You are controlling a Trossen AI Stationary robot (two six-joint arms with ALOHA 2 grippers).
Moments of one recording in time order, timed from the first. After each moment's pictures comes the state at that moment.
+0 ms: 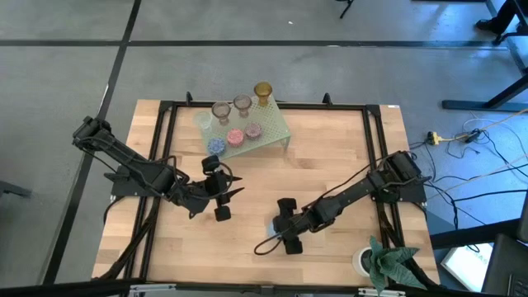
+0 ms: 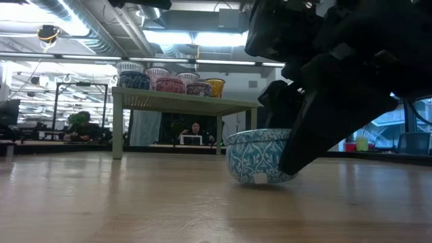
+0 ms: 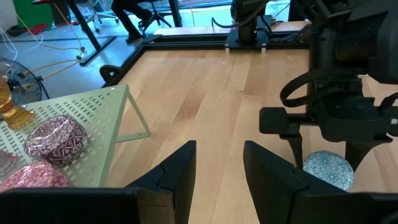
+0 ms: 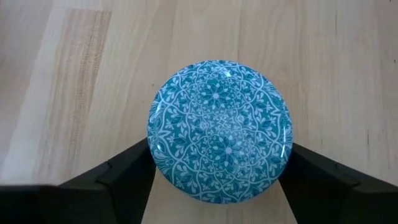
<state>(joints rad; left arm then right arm) -0.50 1.26 0.97 -0.31 -0.78 -0.30 0.48 1.94 1.12 -0.18 0.16 0.33</state>
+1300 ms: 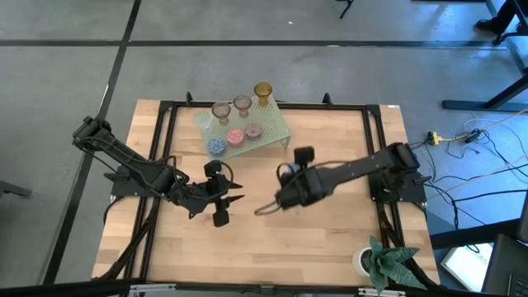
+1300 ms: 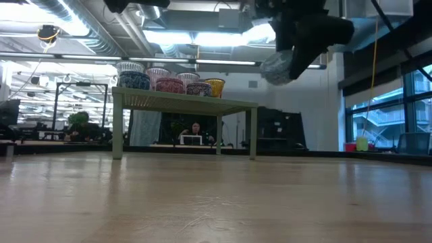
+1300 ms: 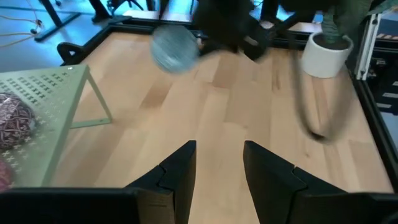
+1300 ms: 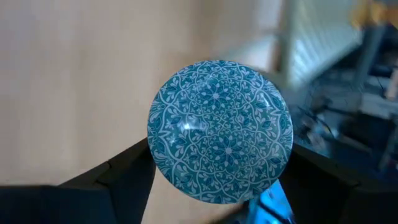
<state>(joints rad) -0.50 1.26 0.97 -0.31 -0.66 -0.41 0.33 1.91 1.67 -1.45 0.68 0.19</state>
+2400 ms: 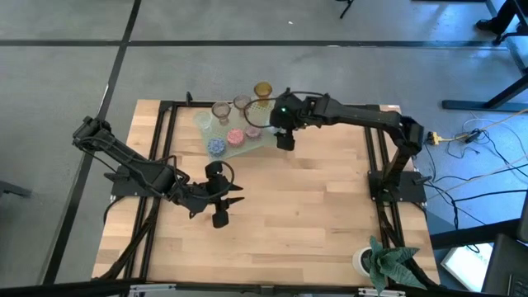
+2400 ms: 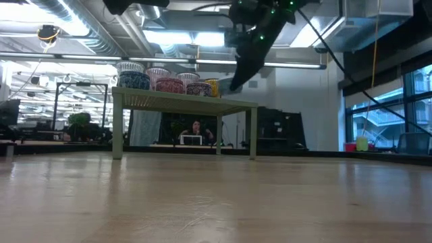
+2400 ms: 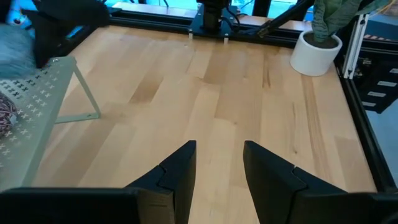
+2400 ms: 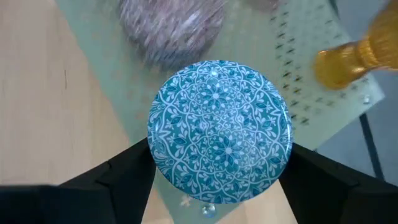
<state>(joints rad) -0.50 1.26 0.97 -0.31 -0.61 -0.43 -0.31 1.79 1.56 -0.73 0.09 -0.28</state>
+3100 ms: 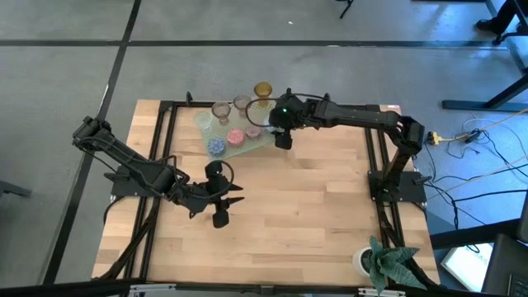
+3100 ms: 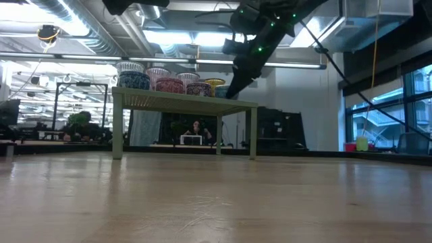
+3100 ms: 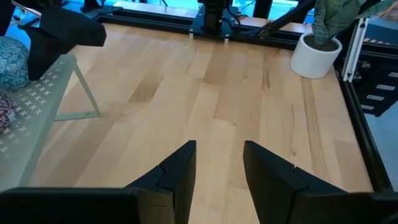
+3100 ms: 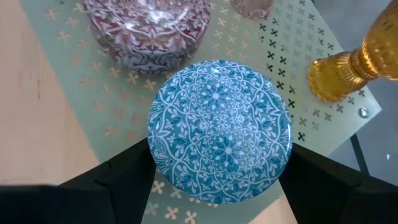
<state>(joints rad) -0.50 1.26 0.97 -0.31 -0.61 -0.45 -0.34 1.79 1.44 -0.54 0.09 -0.32</state>
